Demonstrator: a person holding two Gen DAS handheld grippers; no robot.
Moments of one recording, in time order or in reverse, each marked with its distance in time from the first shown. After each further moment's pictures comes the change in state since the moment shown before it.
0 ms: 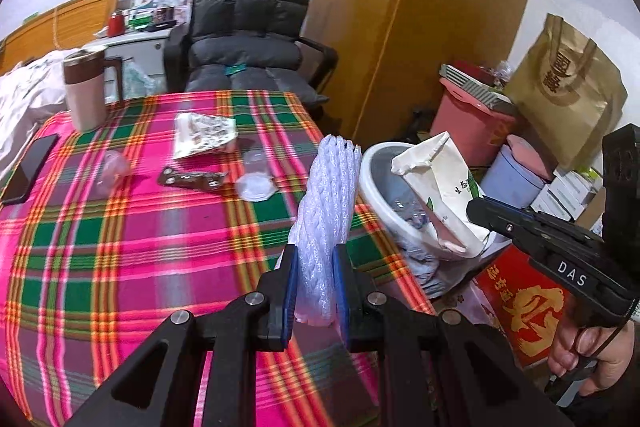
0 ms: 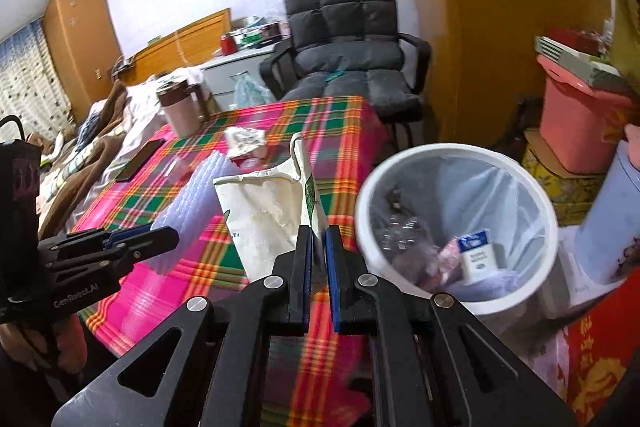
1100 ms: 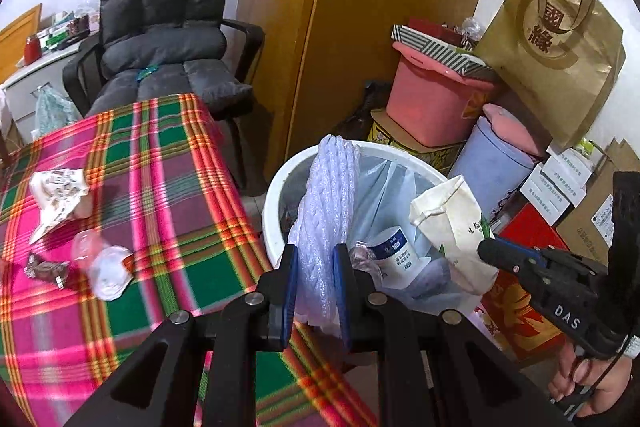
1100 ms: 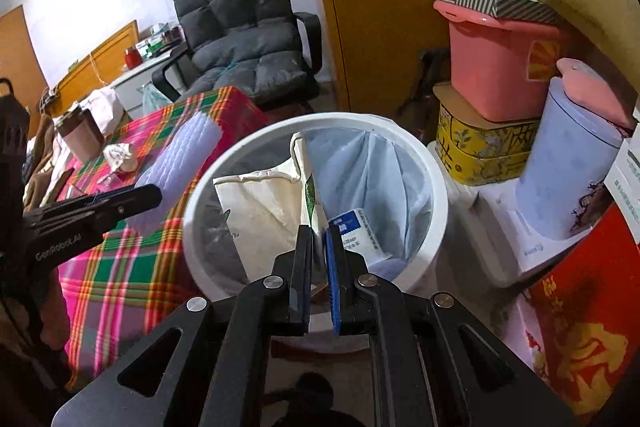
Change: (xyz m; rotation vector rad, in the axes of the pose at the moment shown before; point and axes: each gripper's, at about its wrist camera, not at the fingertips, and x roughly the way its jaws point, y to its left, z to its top) left arm 0.135 -0.080 0.059 0.135 0.092 -0.118; right arm 0.011 -0.104 -0.008 0.168 0.057 -0.203
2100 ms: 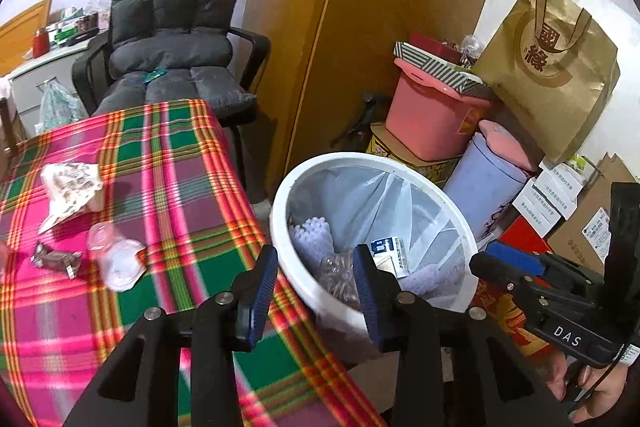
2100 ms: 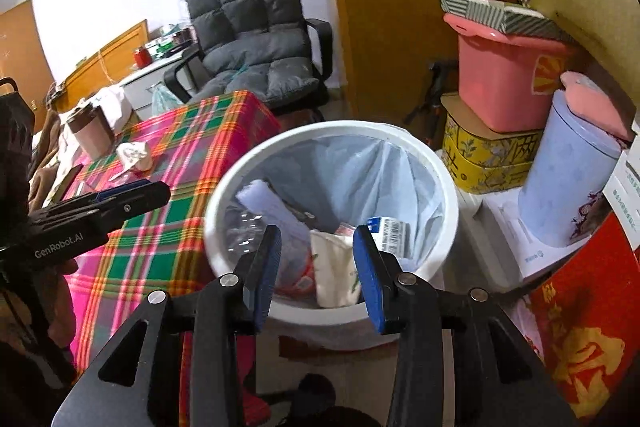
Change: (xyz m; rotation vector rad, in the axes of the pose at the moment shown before) left arm -0.032 0.009 -0.010 -0.041 -0.056 -0.008; right arm -0.017 0.018 -0.001 -0.032 -0.033 0.018
